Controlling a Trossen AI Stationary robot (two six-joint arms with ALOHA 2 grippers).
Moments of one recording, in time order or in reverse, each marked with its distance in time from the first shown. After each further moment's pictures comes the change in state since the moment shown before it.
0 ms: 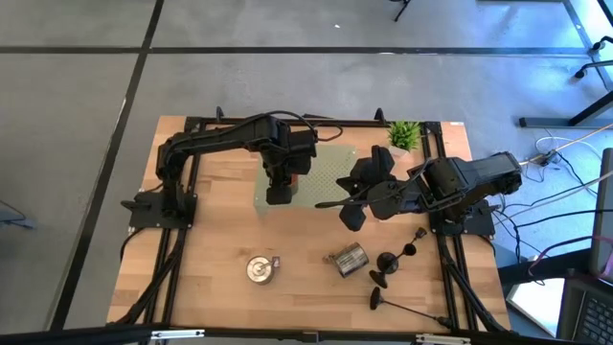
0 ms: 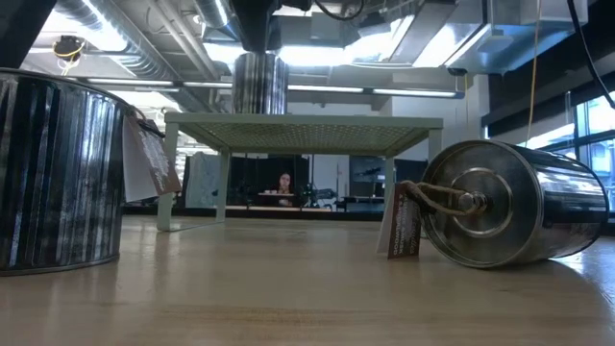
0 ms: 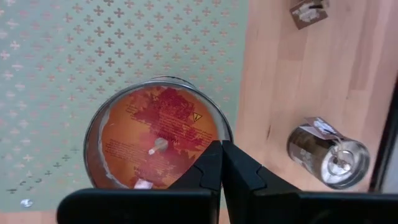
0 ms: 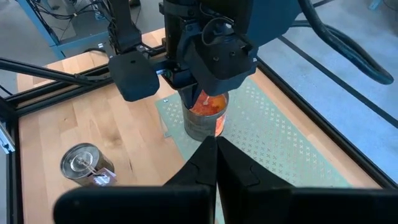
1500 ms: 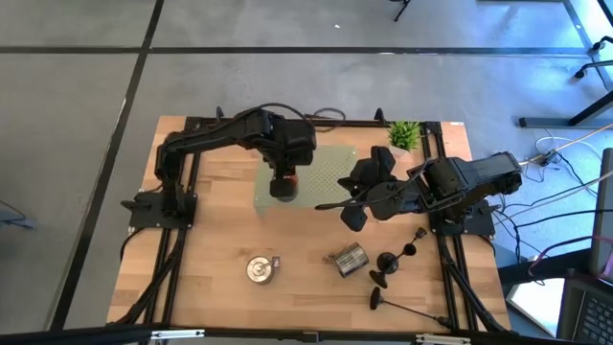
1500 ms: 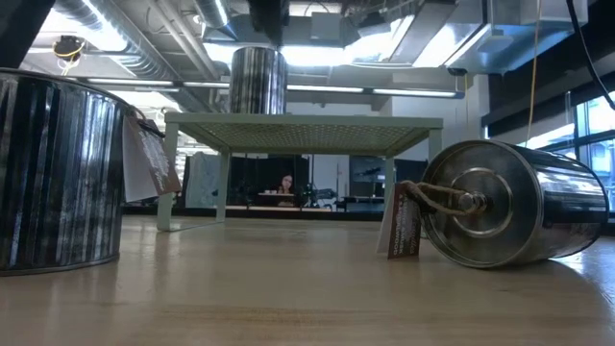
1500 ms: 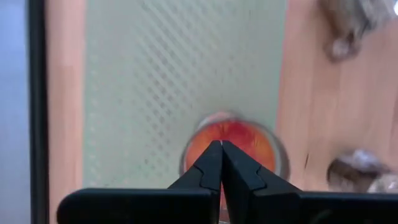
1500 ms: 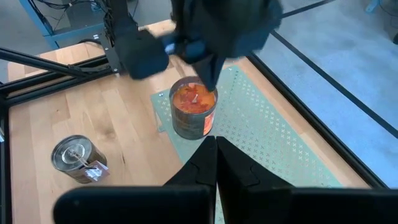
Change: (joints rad) left arm 0.002 -0.009 0.118 0.039 -0.171 0.022; right arm -0.002 0.000 0.000 -0.026 0.000 -0.022
